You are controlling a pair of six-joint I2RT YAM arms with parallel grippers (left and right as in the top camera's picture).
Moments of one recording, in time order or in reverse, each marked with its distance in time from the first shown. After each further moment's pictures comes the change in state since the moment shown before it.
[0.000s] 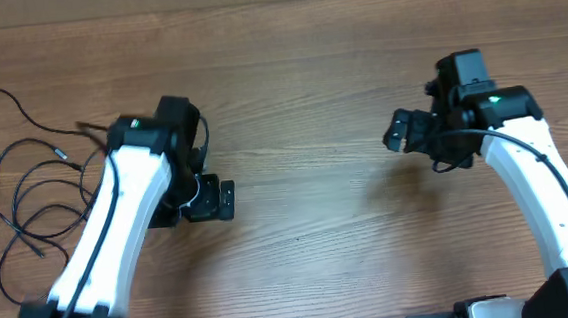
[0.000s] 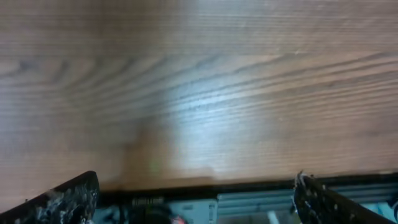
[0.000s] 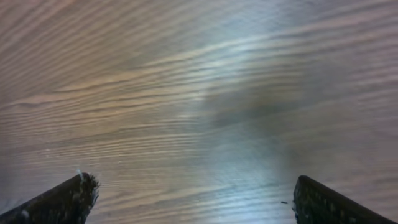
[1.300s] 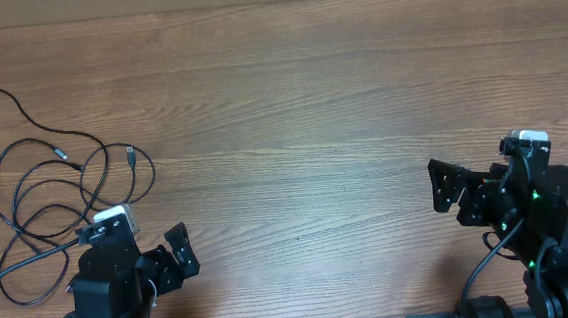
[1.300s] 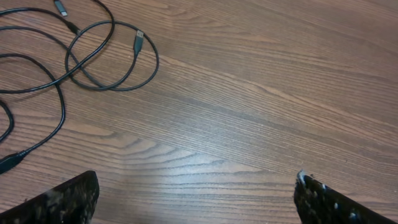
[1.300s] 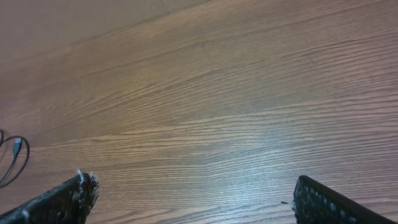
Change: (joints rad) left arm -0.001 -1.004 -0.353 0.280 -0.260 -0.251; right arm -0.043 -0.856 -0.280 0.098 0.058 -0.095
